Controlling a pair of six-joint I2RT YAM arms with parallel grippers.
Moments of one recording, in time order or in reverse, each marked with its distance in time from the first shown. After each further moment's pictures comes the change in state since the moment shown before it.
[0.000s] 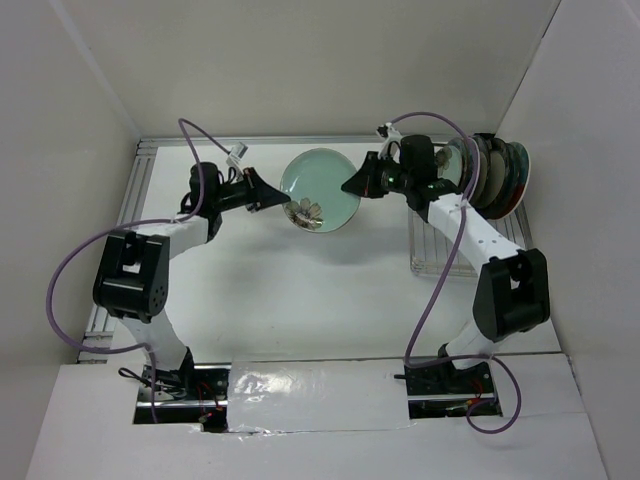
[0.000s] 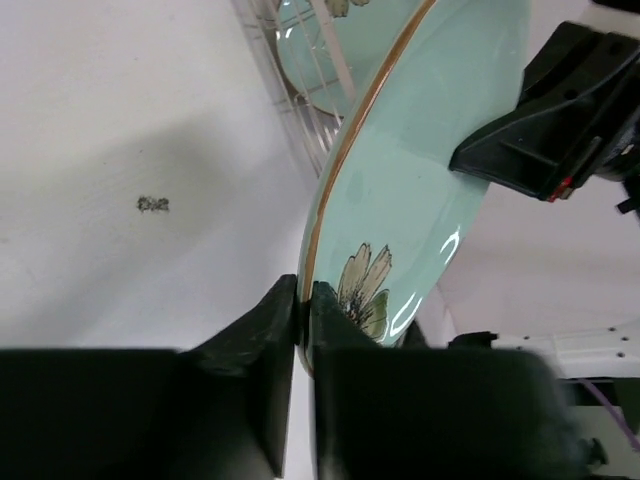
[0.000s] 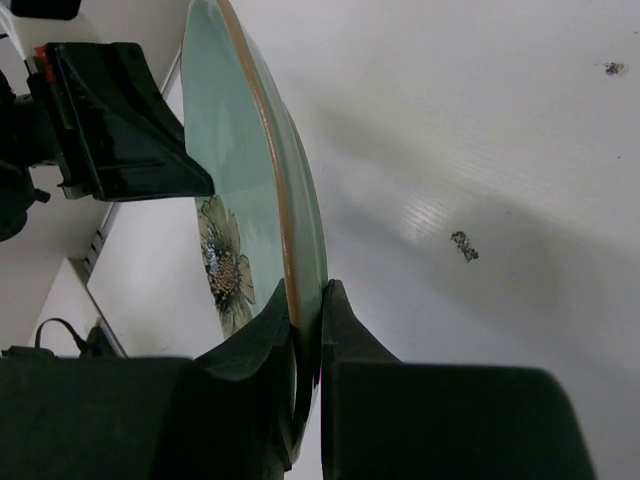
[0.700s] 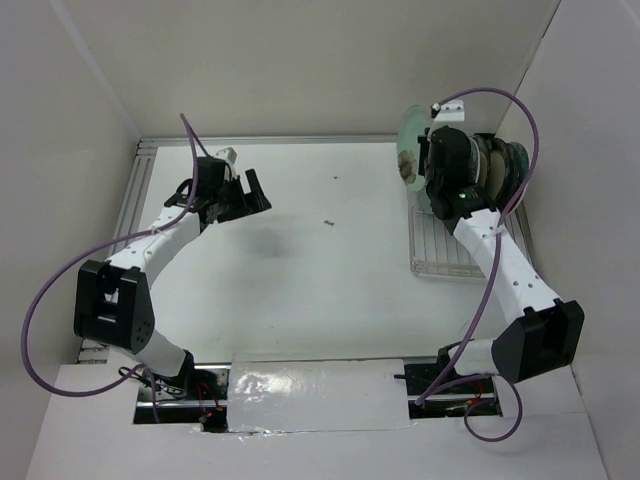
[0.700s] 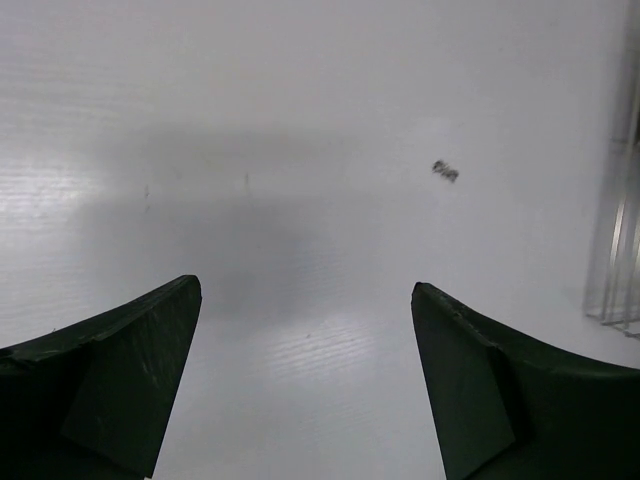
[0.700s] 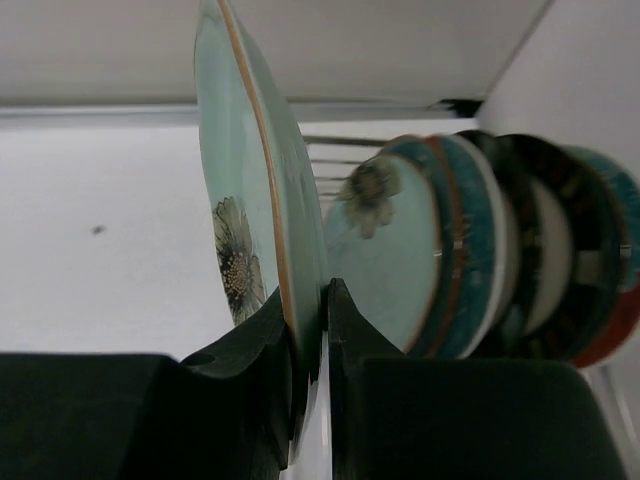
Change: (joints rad) left arm -0.066 -0.214 0.163 -0.898 -0.723 0.368; right arm -0.015 -0.247 0.027 -0.102 0.972 -0.392
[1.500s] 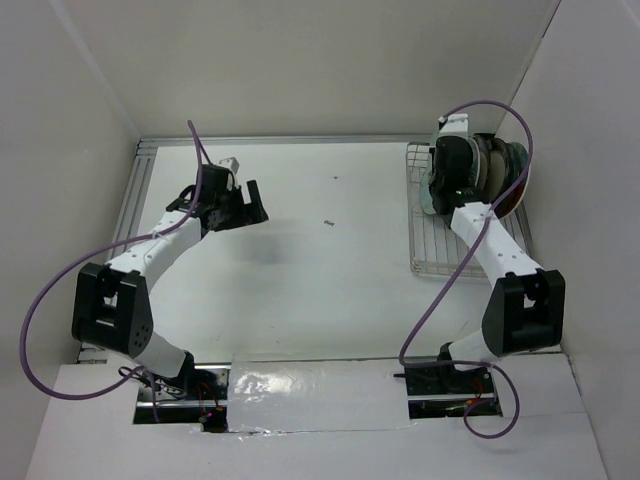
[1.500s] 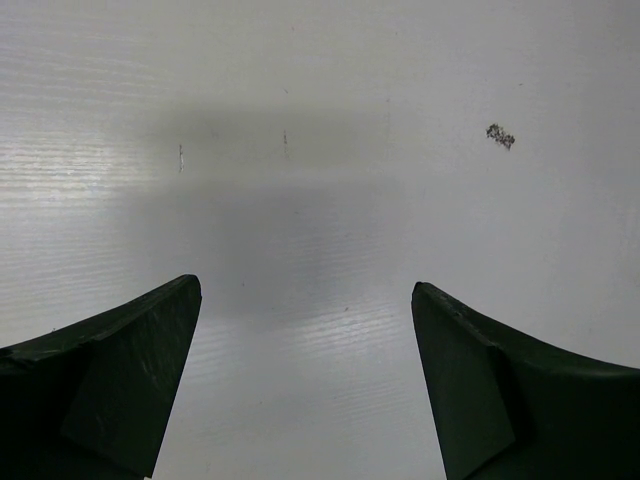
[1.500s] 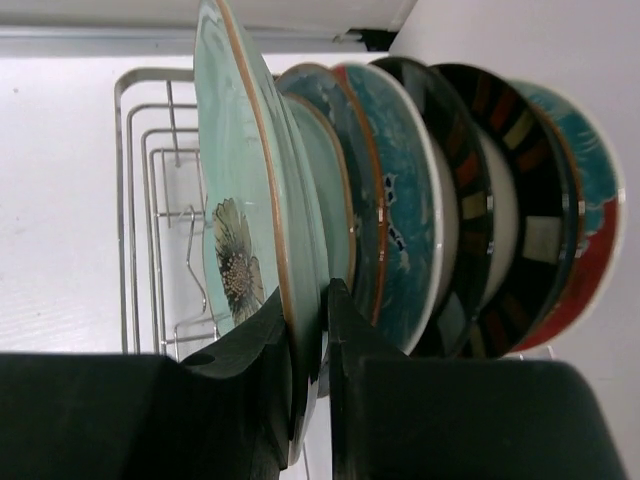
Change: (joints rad) left arm -0.019 -0.027 -0.053 -0.070 -0.074 0.052; right arm -0.136 0.115 -0.108 0.166 0.111 -0.132
